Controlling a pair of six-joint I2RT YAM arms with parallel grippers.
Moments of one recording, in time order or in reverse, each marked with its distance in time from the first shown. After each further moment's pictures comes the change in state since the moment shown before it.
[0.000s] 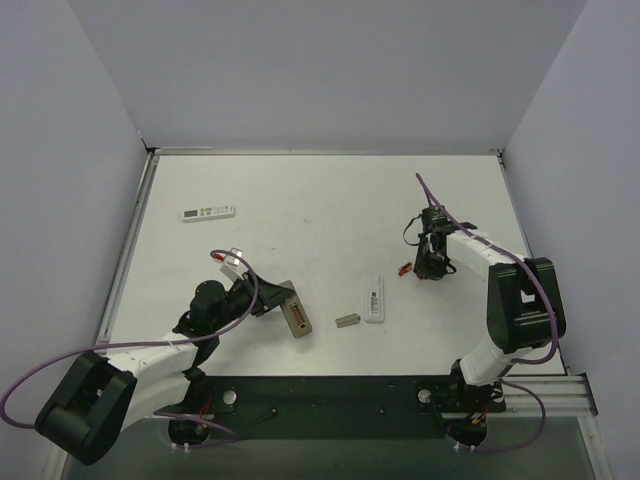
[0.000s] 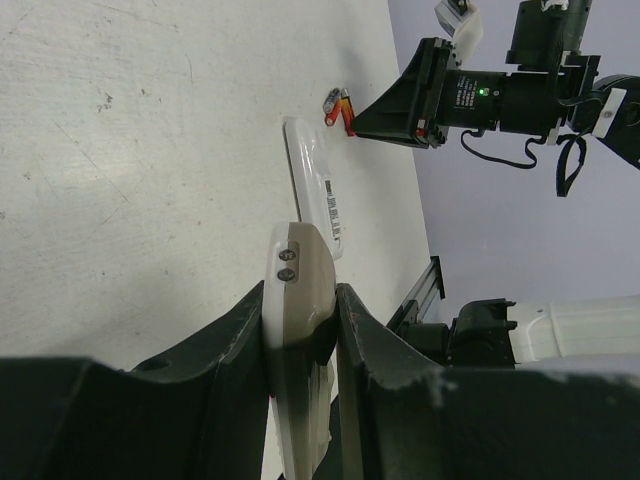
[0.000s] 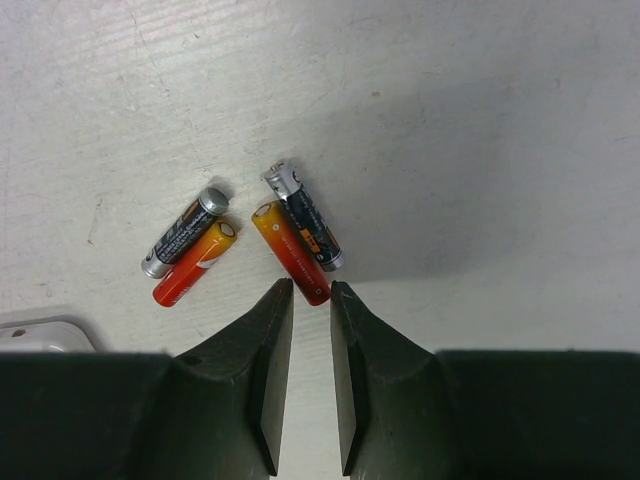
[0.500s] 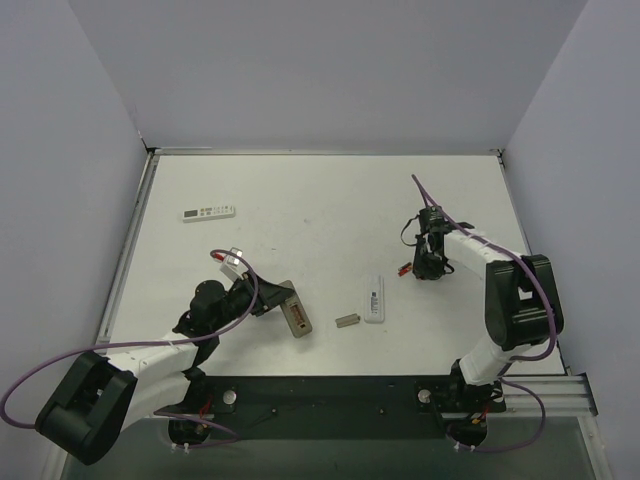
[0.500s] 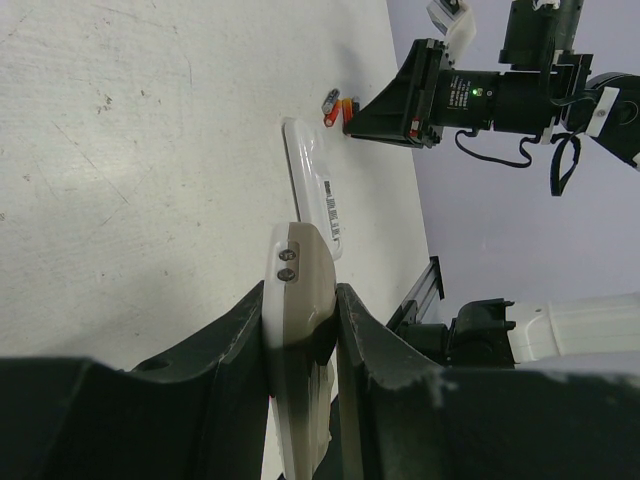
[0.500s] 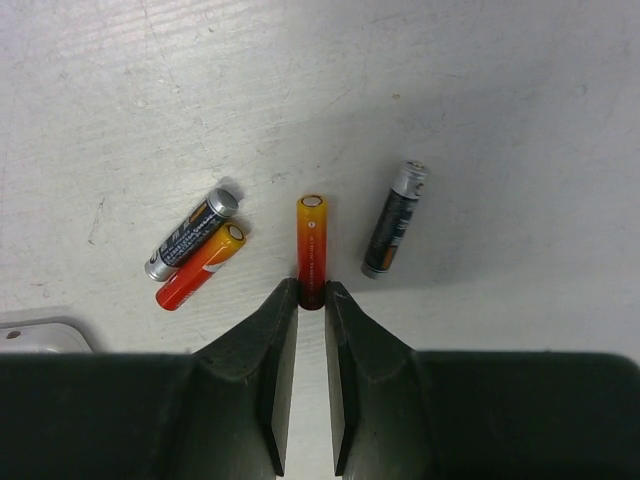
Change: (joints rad) left arm 0.002 0.004 0.002 0.005 0.005 -0.001; right arm 0.014 0.024 0.001 0.006 -0.005 -0.014
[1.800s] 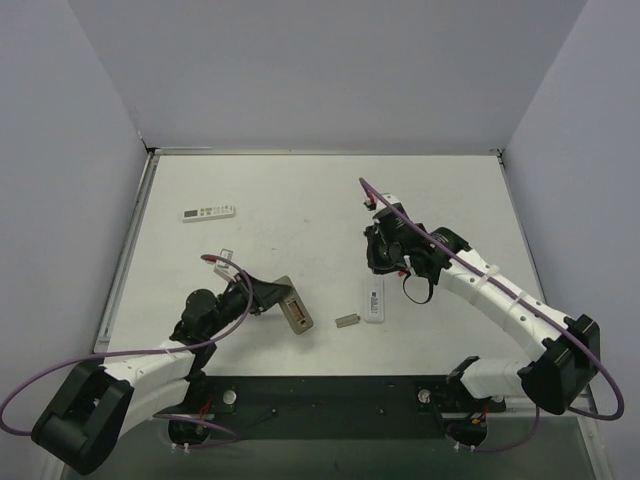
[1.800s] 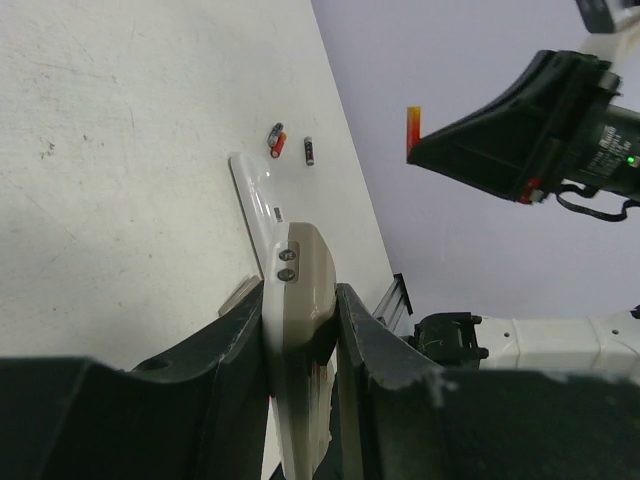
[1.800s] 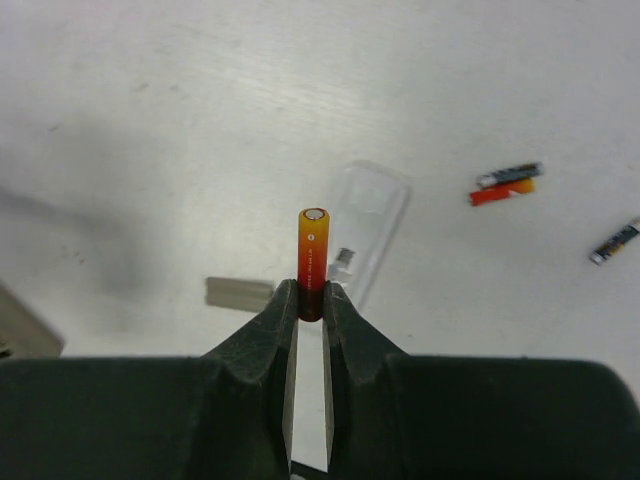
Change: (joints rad) left arm 0.002 -0.048 -0.059 0.167 -0.008 -0.043; right arm 0.433 -0.336 0.160 -0.171 0.034 -0.044
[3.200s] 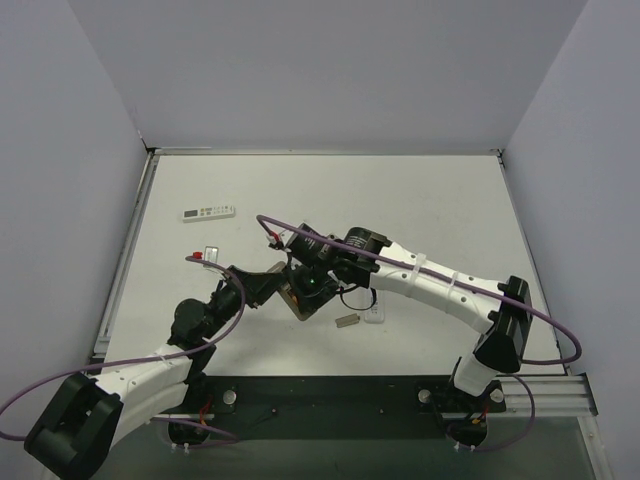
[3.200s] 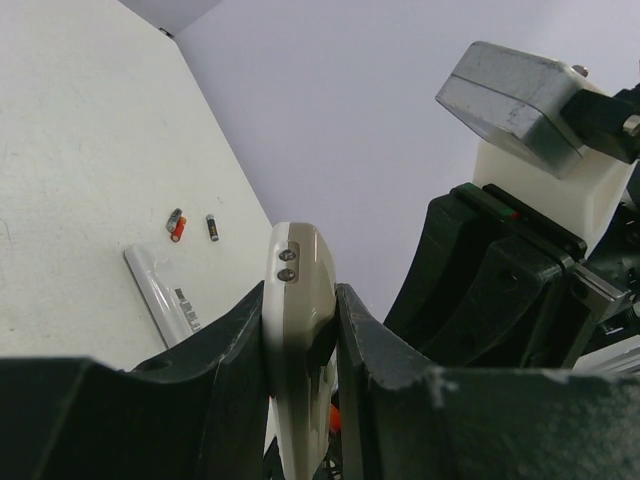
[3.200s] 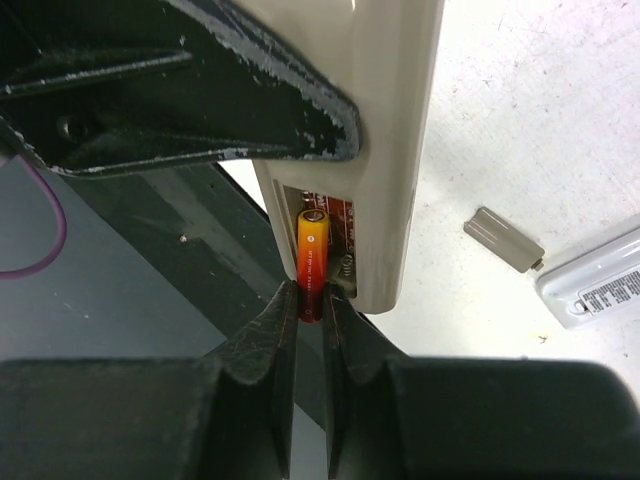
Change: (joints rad) left arm -0.048 -0.098 -0.006 0.202 -0.098 -0.066; right arm 0.483 0.336 0.479 -0.280 -0.244 0.046
